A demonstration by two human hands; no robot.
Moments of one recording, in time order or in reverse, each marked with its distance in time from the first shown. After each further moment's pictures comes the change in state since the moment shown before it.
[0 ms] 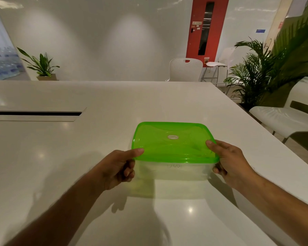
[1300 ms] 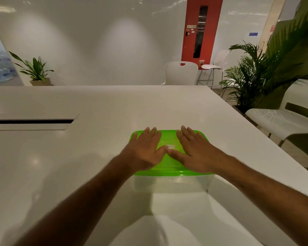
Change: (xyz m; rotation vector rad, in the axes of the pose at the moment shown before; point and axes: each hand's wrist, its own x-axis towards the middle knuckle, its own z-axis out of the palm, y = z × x) left_hand 0.061 0.047 0.061 1.427 0.109 0.505; right_hand 0.036 -0.027 0.049 -1.572 -0.389 -0.472
